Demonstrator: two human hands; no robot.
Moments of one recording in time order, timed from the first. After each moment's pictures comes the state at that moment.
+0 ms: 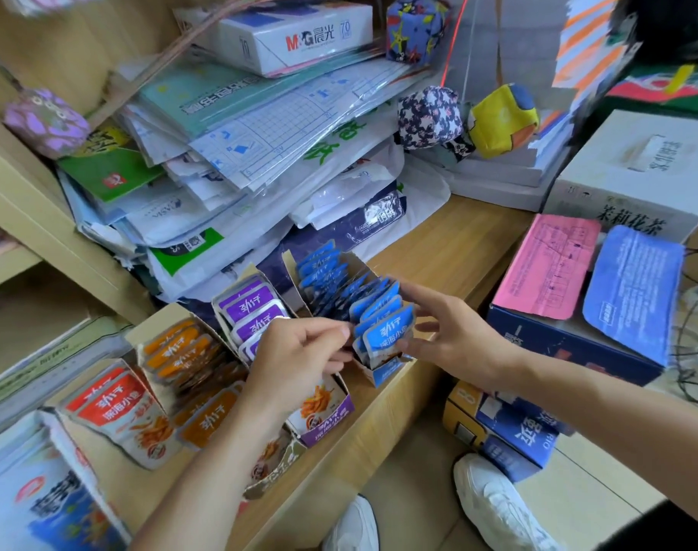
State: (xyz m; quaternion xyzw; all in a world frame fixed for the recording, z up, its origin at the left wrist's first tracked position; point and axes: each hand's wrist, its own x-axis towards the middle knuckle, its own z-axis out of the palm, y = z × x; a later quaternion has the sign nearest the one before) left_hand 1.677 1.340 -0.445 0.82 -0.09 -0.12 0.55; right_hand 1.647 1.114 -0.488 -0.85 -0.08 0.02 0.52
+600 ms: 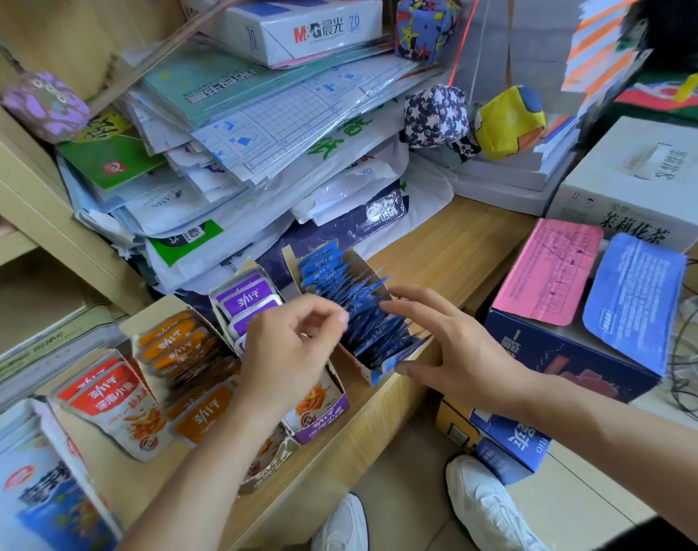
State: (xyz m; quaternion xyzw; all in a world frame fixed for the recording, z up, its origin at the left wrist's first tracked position) left_hand 1.680 1.344 -0.447 0.86 -0.19 0.02 0.48; right_hand 1.633 1.113 -0.492 -0.91 -0.17 -0.09 0.36
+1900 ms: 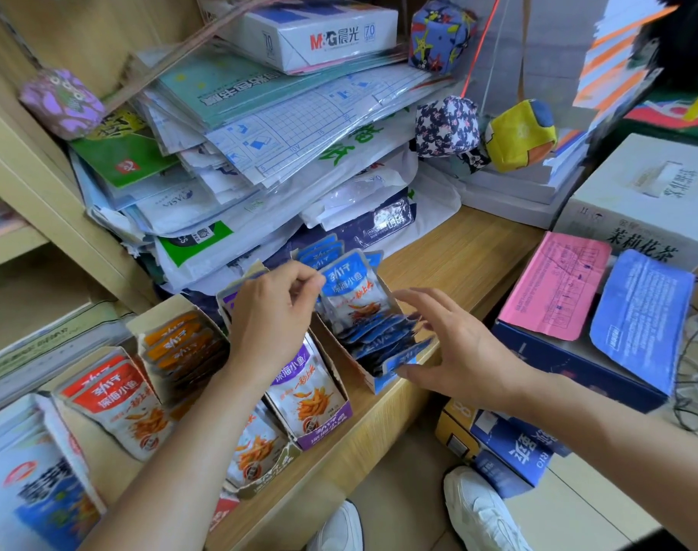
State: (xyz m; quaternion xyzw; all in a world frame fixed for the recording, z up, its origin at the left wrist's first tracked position) left_hand 1.735 1.351 -0.447 0.91 -0.19 0.18 0.33; right_hand 1.645 1.112 -0.485 -0.92 -0.15 -0.06 0.35
